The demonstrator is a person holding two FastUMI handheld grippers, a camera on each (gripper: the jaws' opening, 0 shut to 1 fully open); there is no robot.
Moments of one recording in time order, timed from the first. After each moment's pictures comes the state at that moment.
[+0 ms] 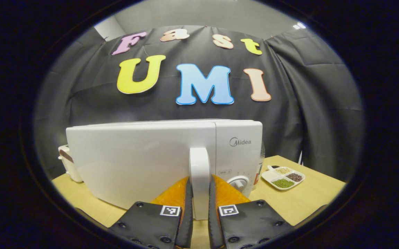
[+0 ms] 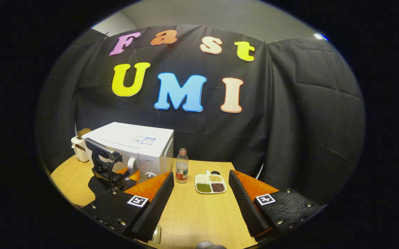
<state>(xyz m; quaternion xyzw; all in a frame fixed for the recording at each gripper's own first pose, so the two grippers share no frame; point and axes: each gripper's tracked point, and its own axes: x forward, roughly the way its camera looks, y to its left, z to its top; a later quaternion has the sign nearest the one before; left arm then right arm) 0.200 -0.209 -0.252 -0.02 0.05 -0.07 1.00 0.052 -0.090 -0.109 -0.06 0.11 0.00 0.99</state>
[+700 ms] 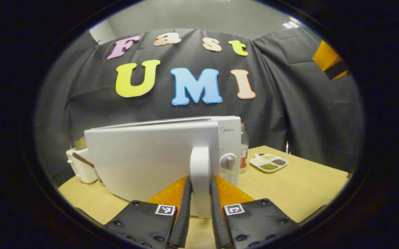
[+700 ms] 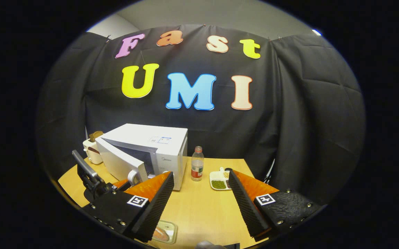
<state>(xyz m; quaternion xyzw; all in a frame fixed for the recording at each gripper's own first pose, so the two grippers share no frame) 0.075 -0.164 -0.252 0.04 0.05 -0.12 0.99 0.035 -0.037 -0.116 -0.02 0.13 0.05 0.99</state>
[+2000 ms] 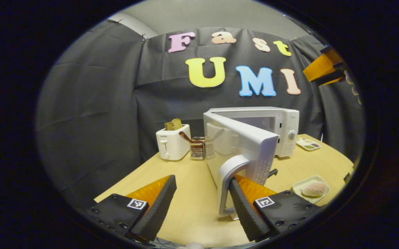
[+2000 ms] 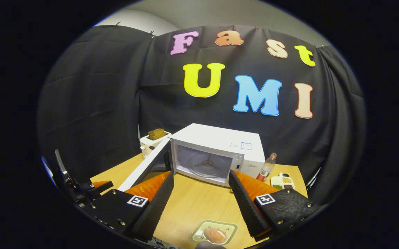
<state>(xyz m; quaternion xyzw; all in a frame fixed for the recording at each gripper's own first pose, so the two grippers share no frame) -0.113 0.127 -0.259 -0.01 0.12 0.07 0.99 -0.011 0.174 -0.097 -0.05 0.13 0.23 0.96</state>
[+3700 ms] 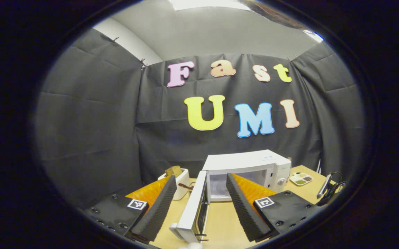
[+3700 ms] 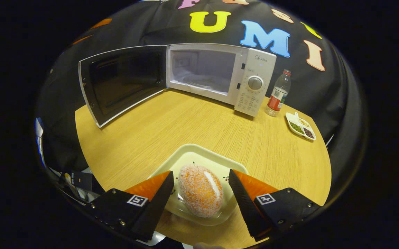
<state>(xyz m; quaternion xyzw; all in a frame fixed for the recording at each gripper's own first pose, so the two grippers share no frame) -0.093 0.092 -0.040 0.01 0.01 0.07 1.00 -0.039 0.077 -0.404 -0.13 0.32 0.24 0.91</state>
